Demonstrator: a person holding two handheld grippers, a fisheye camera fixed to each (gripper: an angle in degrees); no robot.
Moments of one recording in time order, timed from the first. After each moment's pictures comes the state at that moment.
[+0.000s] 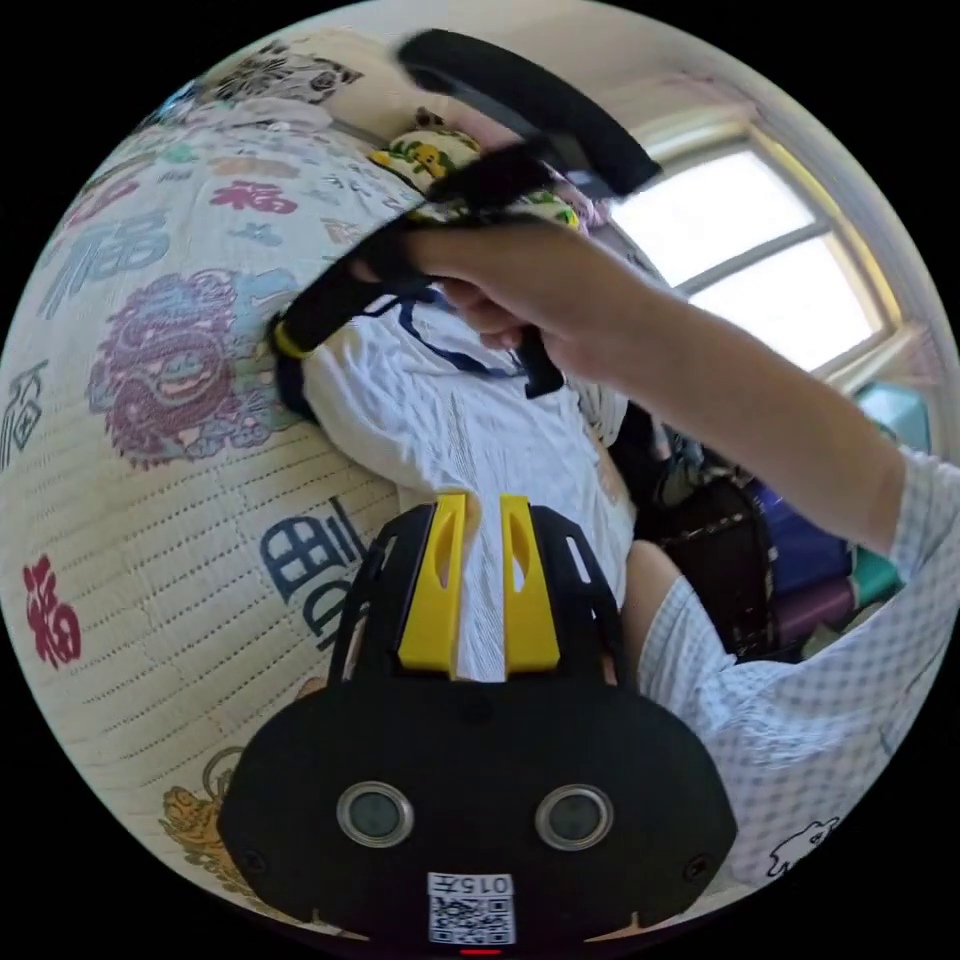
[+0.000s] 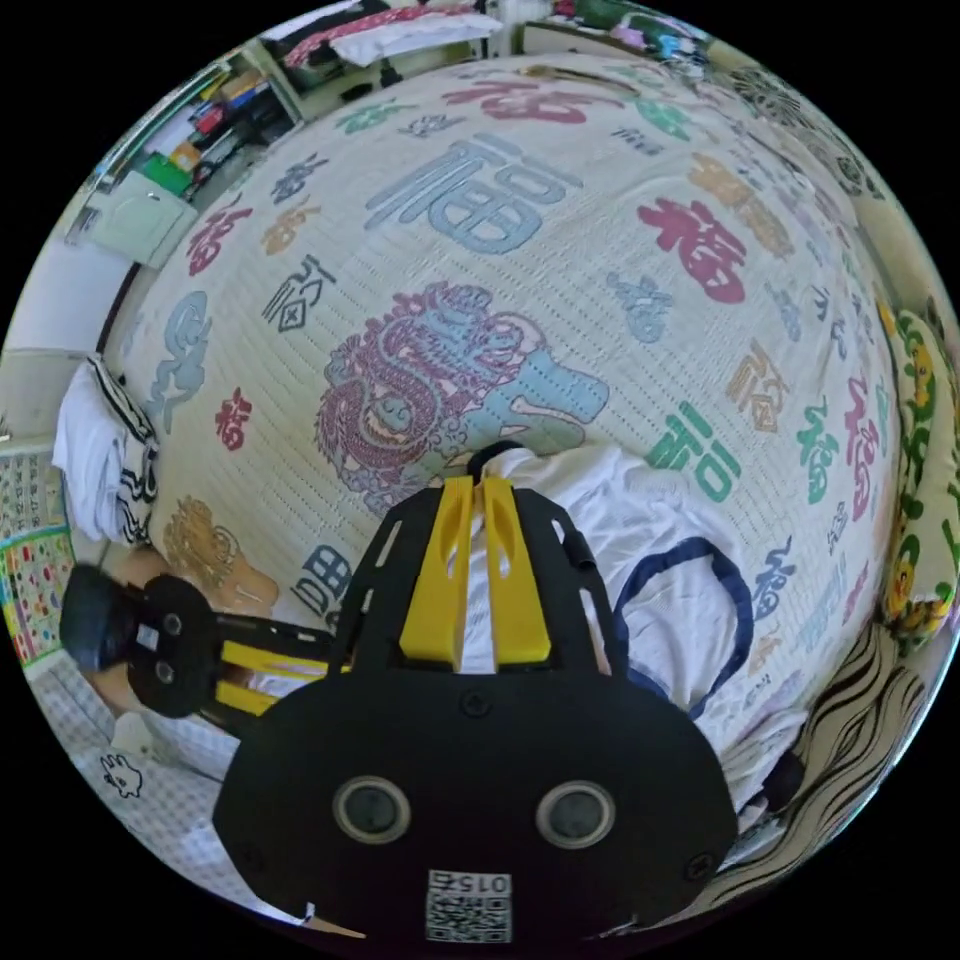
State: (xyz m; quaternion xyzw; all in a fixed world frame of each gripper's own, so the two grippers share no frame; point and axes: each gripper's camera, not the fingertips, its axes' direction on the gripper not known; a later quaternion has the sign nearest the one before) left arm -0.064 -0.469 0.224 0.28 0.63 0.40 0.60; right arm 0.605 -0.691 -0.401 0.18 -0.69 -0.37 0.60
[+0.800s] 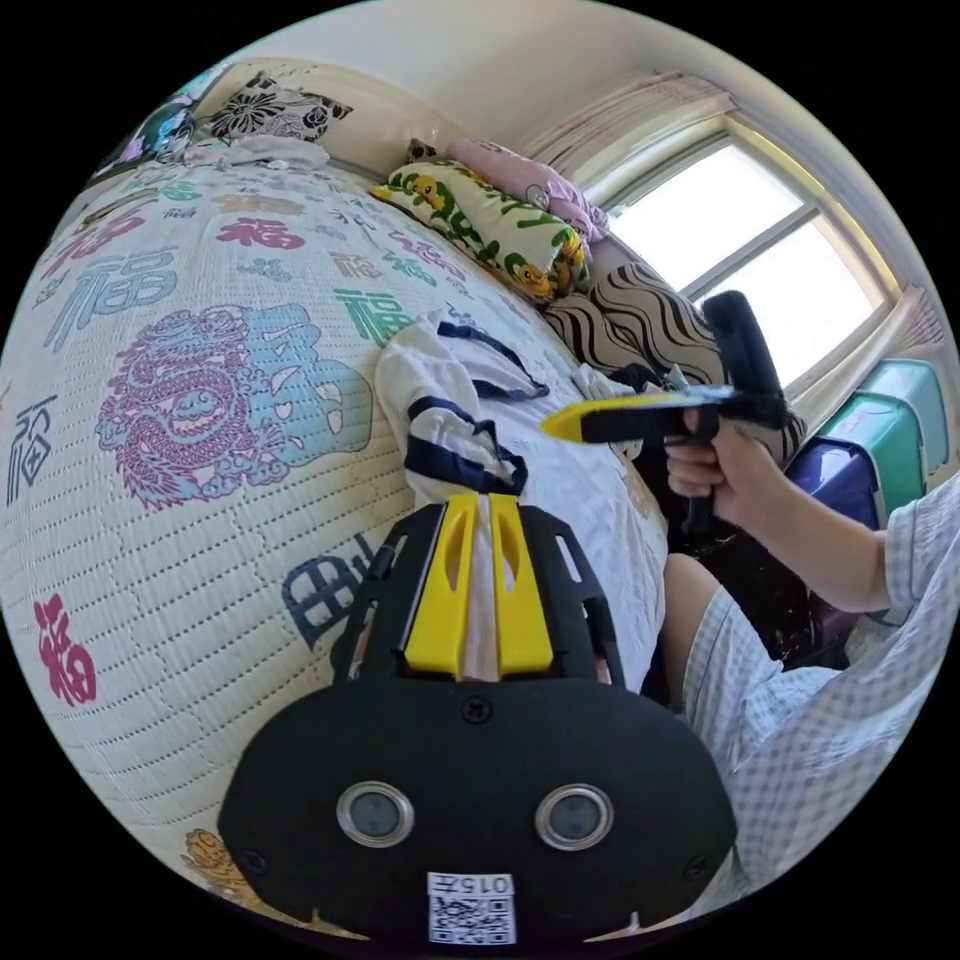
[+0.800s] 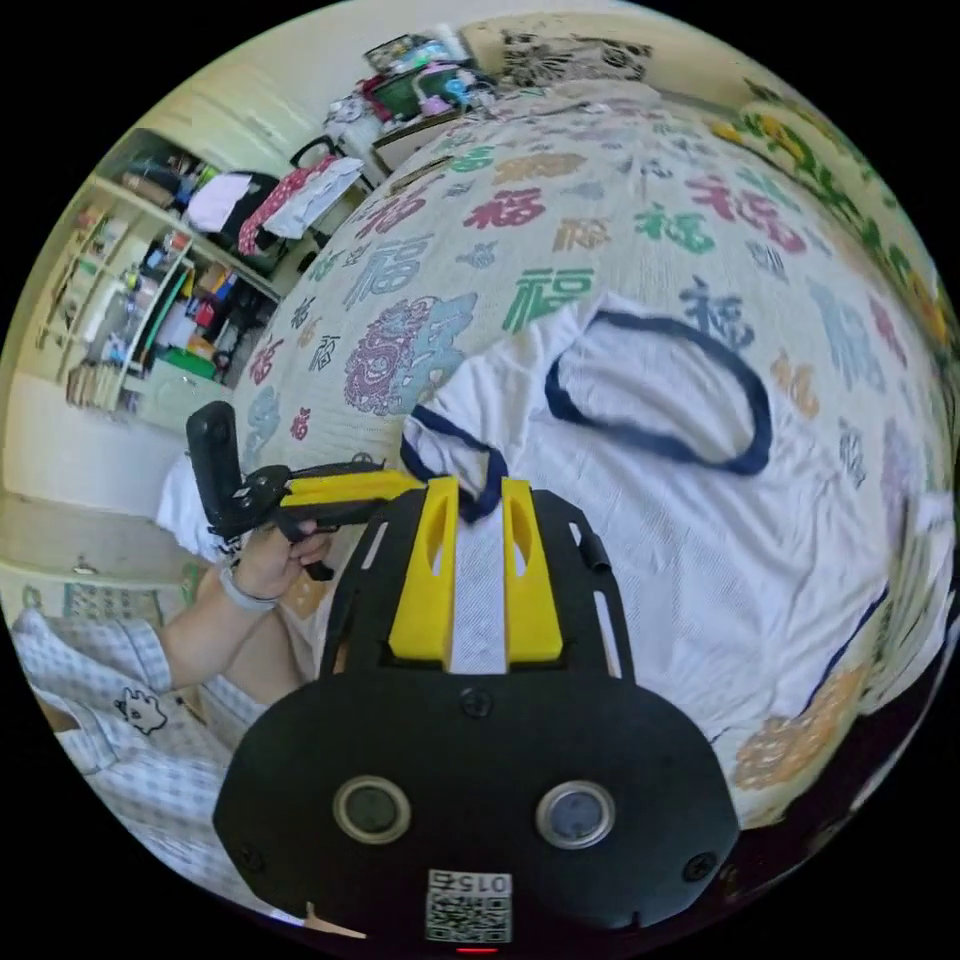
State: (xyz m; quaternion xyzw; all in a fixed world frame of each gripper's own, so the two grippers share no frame) left arm -0.163 -0.472 0.258 0.34 0.61 0.38 0.60; right arm 0.544 -0.664 -0.371 0.11 -0.82 -0.18 0.53
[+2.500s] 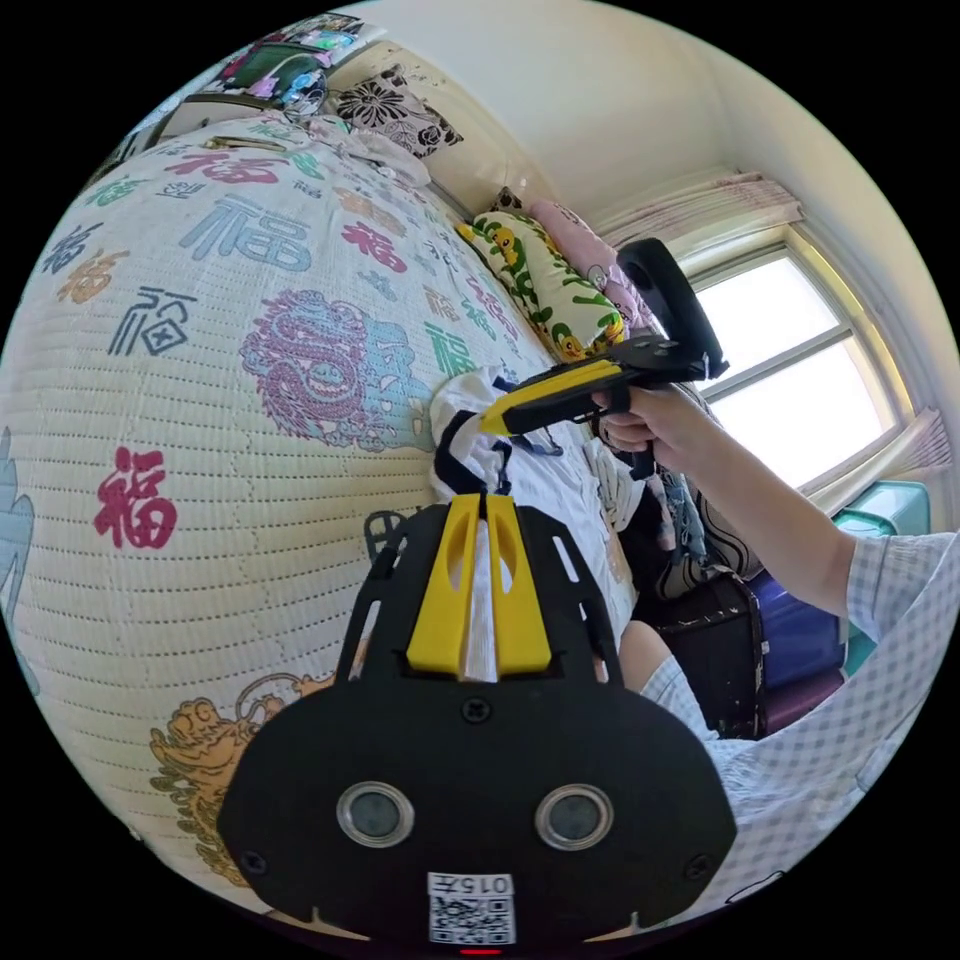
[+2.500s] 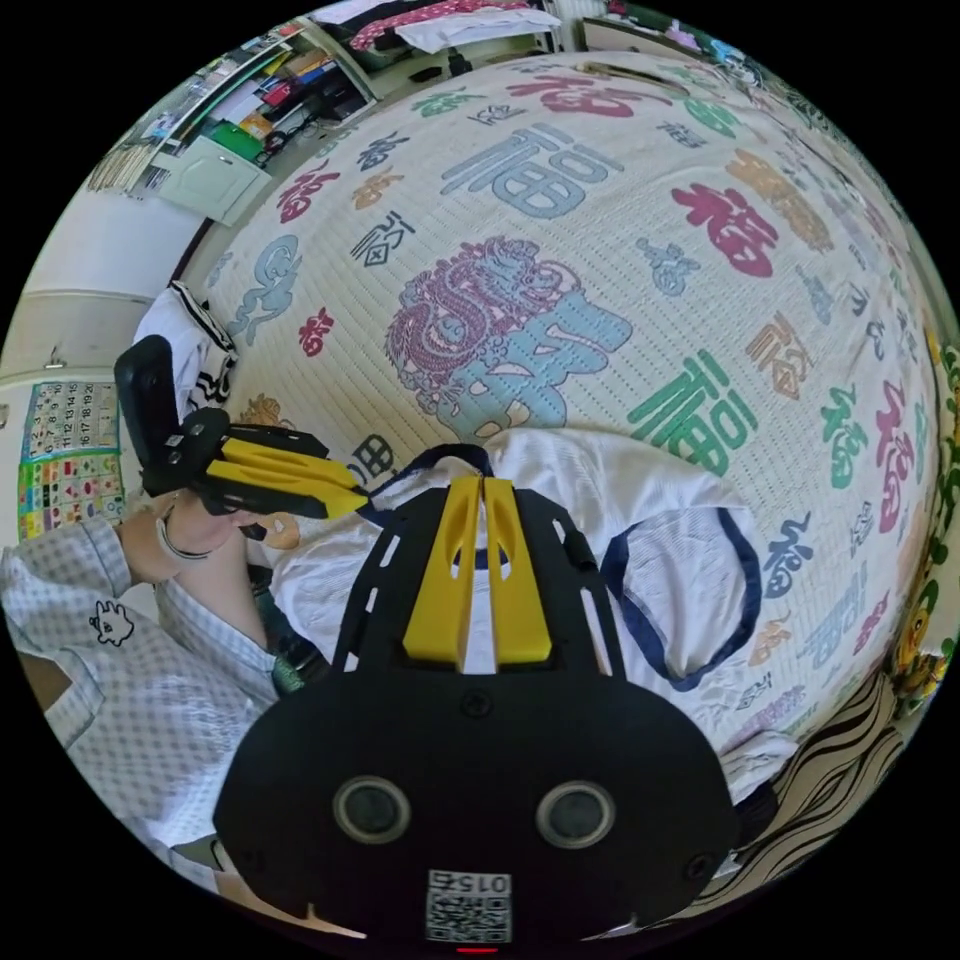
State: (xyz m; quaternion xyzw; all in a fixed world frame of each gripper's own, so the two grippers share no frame) left arm -0.386 -0.481 0.335 0.30 0.69 0.25 0.61; right arm 0.325 -0.698 -0.712 0.18 -0.69 -0.45 0.54
